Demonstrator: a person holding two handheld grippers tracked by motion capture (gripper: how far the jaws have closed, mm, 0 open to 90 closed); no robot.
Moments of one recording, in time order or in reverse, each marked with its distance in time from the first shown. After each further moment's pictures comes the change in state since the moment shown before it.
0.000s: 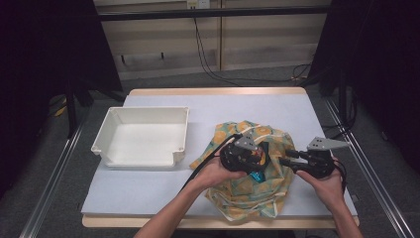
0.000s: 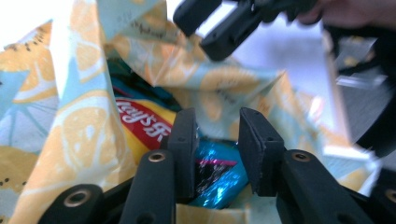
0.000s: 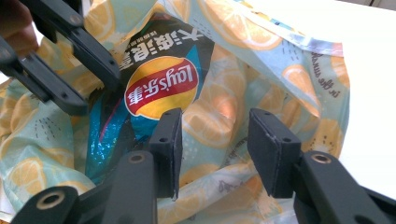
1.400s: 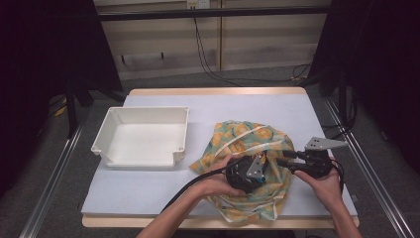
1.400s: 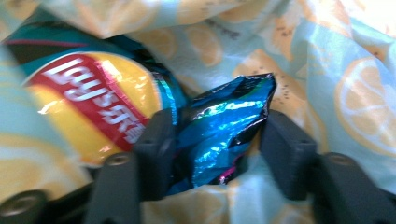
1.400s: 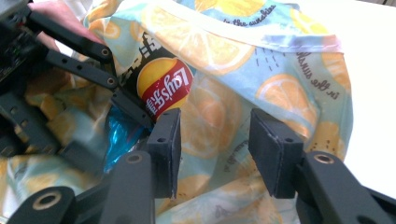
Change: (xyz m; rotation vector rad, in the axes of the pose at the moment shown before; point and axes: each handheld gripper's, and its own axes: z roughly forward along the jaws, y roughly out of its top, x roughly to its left) left arm -0.023 -0.027 0.033 0.127 0.112 0.247; right arm 0.002 0.001 0.004 0.003 0.033 -0.001
